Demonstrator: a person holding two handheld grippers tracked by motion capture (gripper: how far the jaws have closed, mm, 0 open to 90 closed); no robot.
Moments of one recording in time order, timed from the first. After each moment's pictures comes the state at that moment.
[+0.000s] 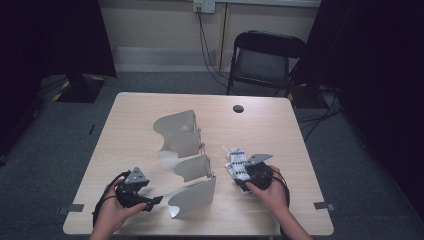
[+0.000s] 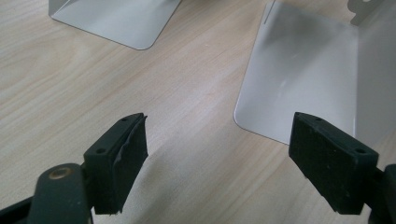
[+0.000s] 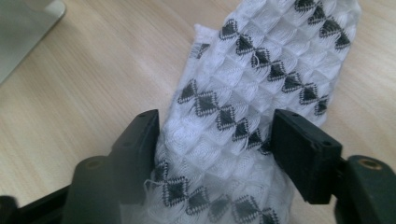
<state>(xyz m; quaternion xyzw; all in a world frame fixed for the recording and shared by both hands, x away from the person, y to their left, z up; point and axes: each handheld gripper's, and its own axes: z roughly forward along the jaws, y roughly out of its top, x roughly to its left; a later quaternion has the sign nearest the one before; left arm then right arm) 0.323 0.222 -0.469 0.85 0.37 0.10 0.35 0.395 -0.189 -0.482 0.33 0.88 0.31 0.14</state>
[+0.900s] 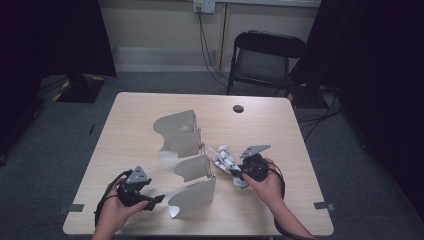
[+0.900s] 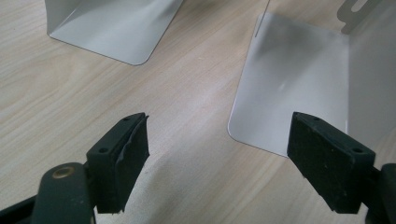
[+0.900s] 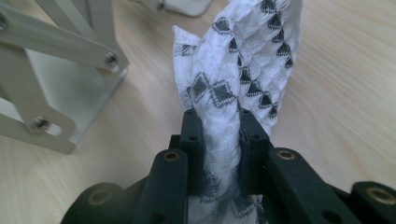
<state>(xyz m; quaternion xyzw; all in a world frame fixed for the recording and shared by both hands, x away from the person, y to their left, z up) 0.323 0.216 -0.463 0.86 0.35 0.11 0.36 0.403 -0.172 -0.452 0.32 0.88 0.35 0.09</state>
